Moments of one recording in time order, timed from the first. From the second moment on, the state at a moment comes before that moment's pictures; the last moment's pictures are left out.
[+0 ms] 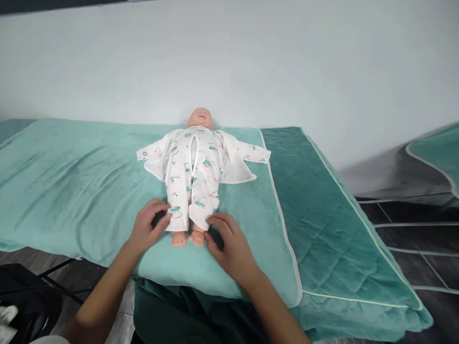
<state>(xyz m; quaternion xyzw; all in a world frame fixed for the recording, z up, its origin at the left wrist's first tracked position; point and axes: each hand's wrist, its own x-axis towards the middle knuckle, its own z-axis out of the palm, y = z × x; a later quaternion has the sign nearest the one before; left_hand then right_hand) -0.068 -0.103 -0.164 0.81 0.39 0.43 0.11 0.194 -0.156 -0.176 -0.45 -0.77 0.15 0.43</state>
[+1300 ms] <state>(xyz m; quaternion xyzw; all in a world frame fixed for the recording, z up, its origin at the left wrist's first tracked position) -0.008 -0.125 -0.129 0.84 0.46 0.27 0.05 0.171 -0.153 -0.165 -0.47 -0.67 0.16 0.55</state>
